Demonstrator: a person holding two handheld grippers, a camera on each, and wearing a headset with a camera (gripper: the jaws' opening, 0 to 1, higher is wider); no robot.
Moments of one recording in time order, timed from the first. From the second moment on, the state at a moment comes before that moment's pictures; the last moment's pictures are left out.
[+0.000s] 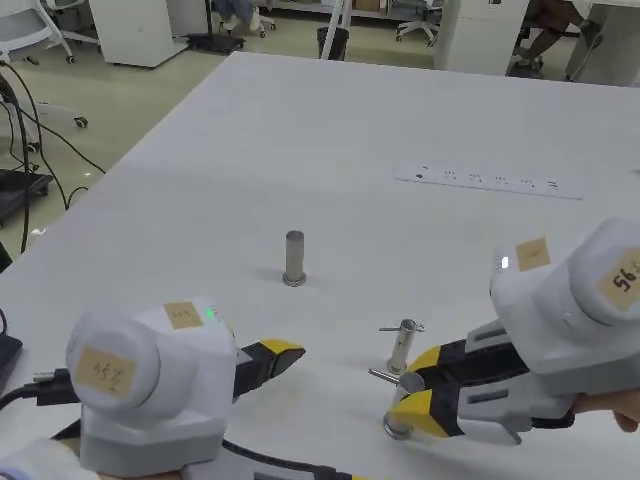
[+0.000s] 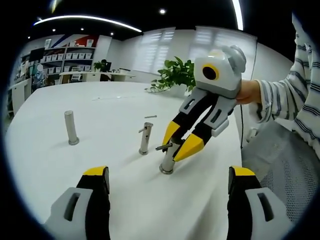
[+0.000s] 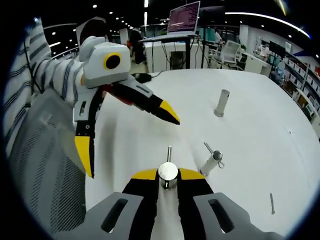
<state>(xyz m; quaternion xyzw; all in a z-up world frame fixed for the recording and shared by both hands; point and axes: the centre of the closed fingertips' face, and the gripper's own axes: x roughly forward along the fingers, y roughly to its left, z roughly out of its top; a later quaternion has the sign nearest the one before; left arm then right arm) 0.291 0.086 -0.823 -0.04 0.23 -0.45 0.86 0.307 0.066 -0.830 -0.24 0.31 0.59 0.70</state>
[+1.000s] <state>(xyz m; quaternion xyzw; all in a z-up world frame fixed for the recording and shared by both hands) 0.289 0.093 -0.824 -0.03 0.25 -0.44 0.86 0.342 0.010 -0.816 -0.30 0.26 0.66 0.64</state>
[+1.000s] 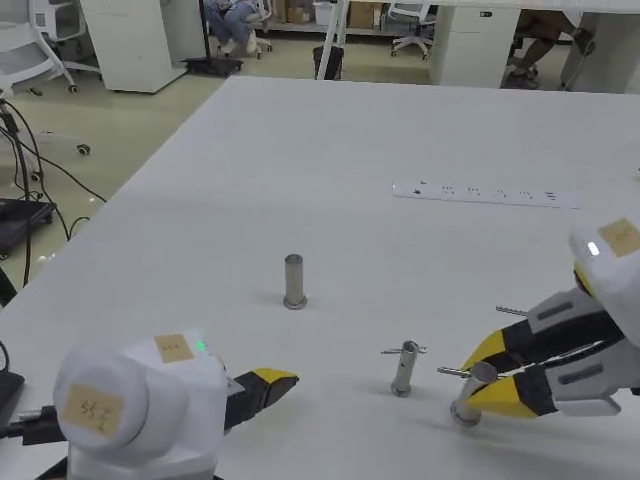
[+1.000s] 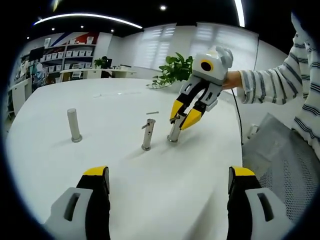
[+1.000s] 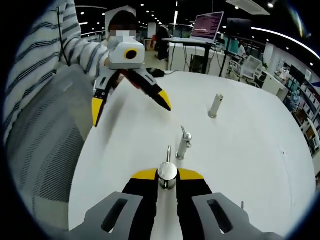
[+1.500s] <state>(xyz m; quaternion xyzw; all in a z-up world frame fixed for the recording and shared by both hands) 0.287 0.098 -0.824 -0.02 0.26 -0.44 0.86 0.361 0.003 -0.818 -0.28 0.26 0.66 0.65</state>
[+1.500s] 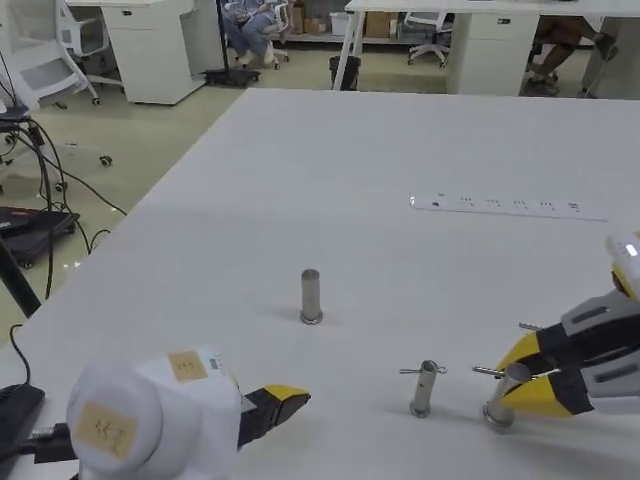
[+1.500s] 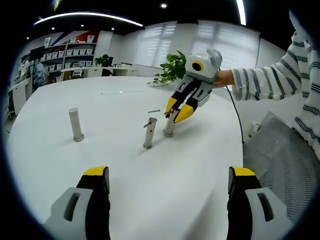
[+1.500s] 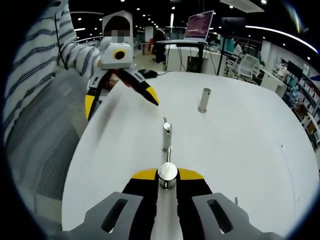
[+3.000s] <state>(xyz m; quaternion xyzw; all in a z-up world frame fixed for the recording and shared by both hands) 0.302 0.098 -0.805 -0.03 0.24 -0.41 0.88 0.362 -0.006 -0.804 -0.22 0.25 0.58 0.74</state>
